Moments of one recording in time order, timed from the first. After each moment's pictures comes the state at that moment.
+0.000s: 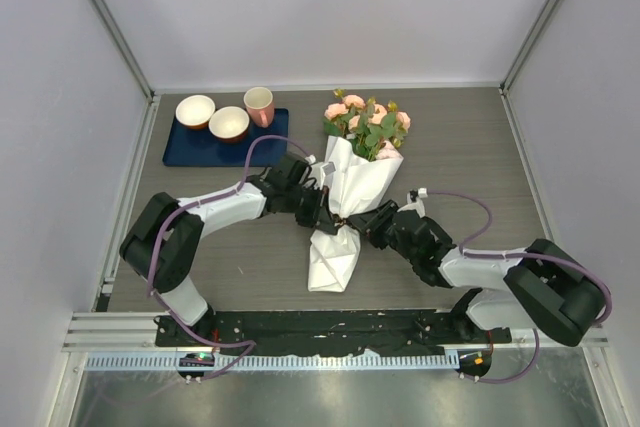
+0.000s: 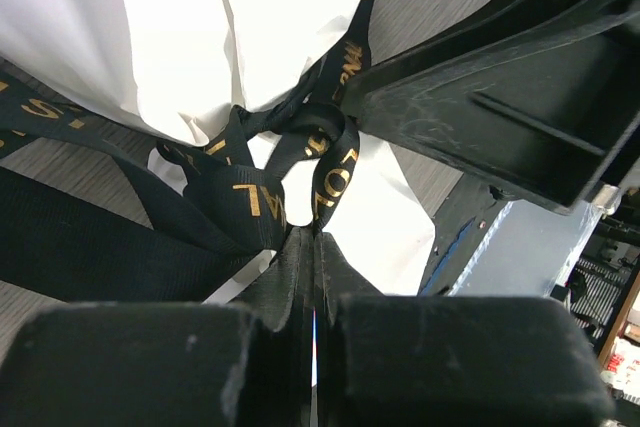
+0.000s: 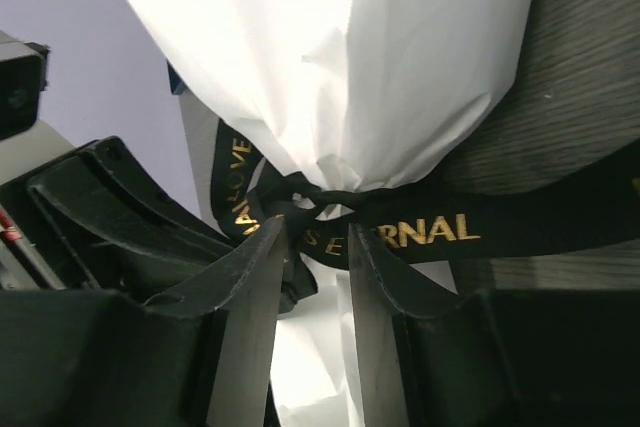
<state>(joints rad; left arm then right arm) -0.65 1.67 0.98 -0.21 0.60 -0.44 0.74 1.26 0.25 0.60 0.17 1.36</state>
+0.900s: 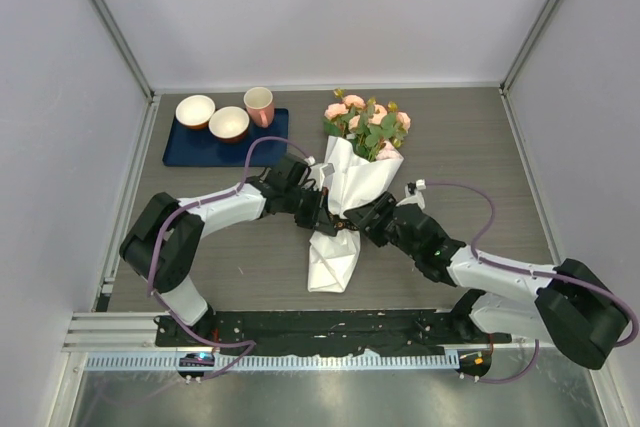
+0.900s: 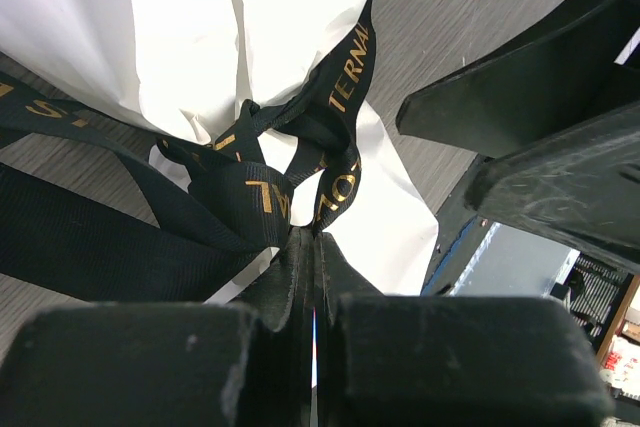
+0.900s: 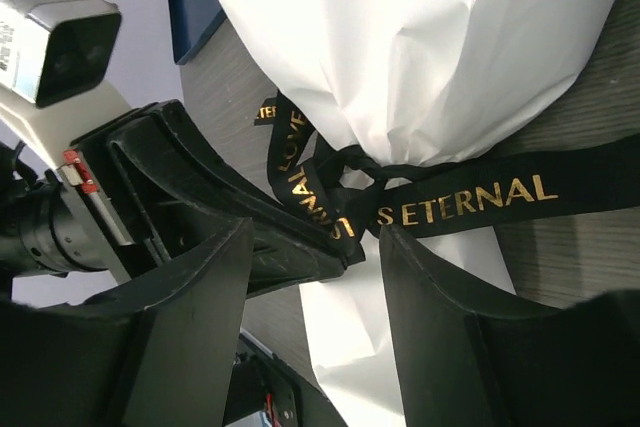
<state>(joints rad) -0.65 1.67 0.96 -0.21 0.61 -0.45 0.76 1.11 0.34 0.36 0.14 1.28</state>
